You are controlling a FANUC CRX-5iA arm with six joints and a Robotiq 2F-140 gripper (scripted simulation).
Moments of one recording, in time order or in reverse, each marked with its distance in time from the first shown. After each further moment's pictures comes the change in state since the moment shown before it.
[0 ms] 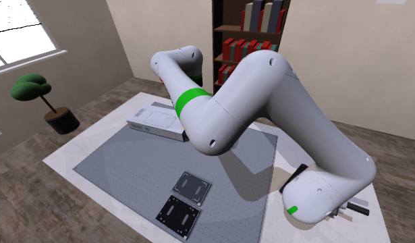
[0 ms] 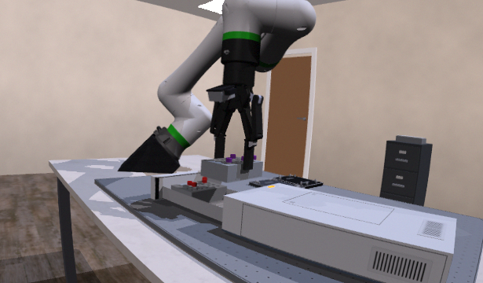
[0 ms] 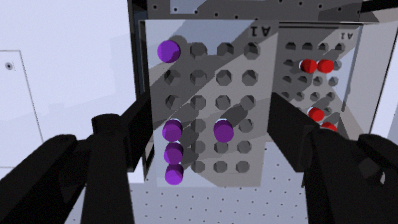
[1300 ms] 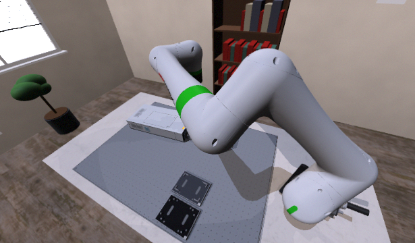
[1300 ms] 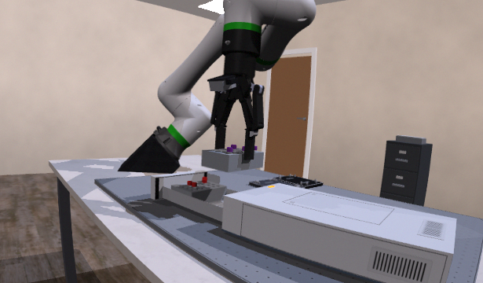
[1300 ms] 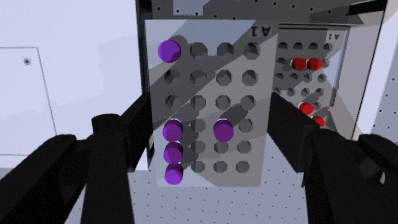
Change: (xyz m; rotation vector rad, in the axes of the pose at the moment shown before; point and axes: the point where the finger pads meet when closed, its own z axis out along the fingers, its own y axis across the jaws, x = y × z) arm 0.000 0.000 -0.023 0.000 0.000 -0.008
